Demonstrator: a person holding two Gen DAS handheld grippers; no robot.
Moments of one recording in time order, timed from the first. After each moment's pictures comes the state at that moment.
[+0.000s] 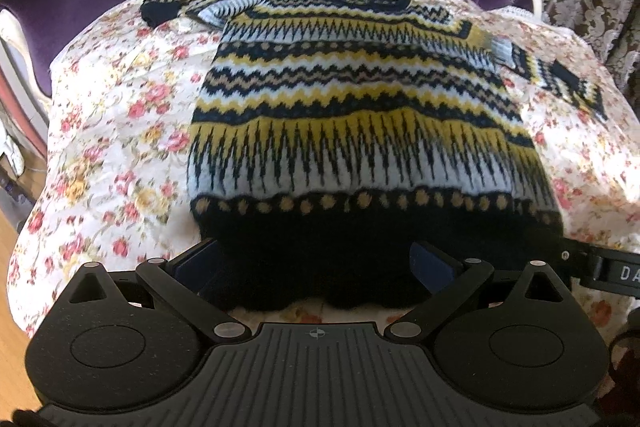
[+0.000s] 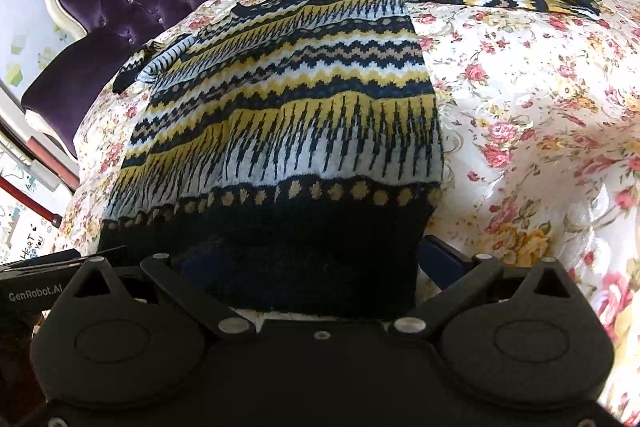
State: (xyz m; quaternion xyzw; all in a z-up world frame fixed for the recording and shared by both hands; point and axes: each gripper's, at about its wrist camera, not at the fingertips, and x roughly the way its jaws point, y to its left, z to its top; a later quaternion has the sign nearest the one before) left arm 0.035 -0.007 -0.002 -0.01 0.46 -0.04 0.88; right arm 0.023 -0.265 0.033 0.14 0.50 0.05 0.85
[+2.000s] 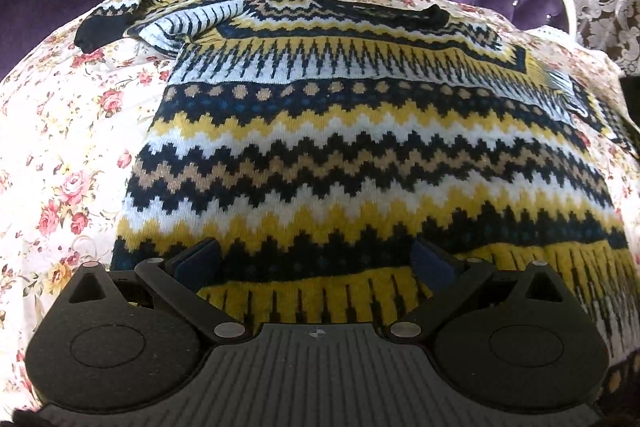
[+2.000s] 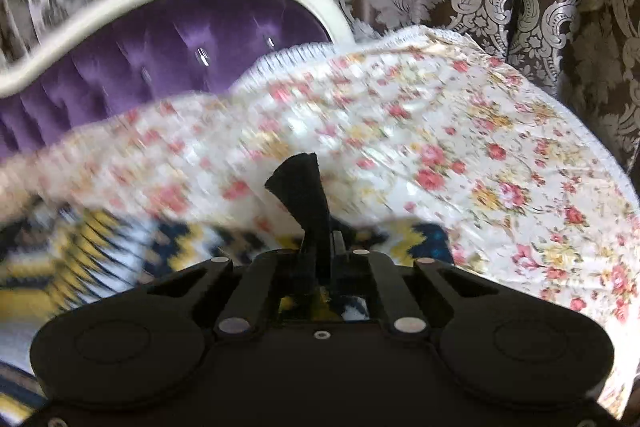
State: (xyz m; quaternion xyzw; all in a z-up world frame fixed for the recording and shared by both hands) left arm 0.181 -0.009 -0.069 -0.02 0.44 -0.05 0.90; right arm 0.296 -0.507 0.034 0.12 0.40 -0.14 0.90
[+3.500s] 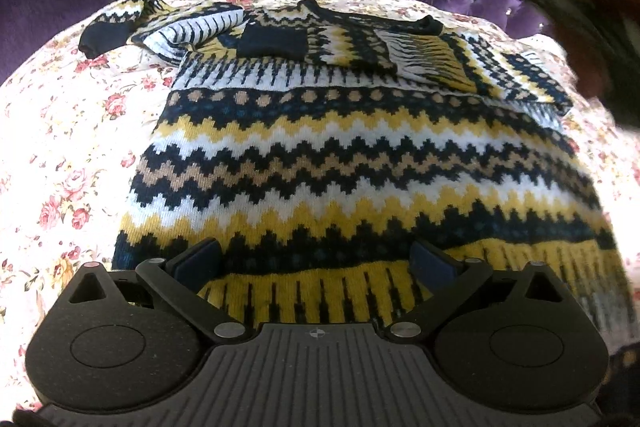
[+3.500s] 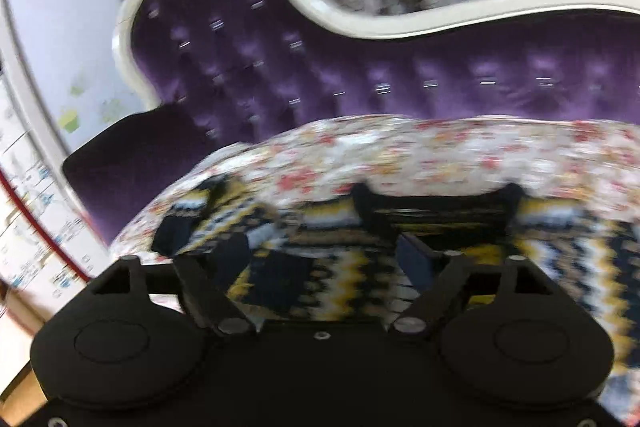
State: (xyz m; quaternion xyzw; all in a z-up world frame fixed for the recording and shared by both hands) left arm 0.172 -0.004 -0.057 -0.03 0.44 -0.06 0.90; right arm 0.328 -0.208 0.047 0.10 0.35 0.21 0.91
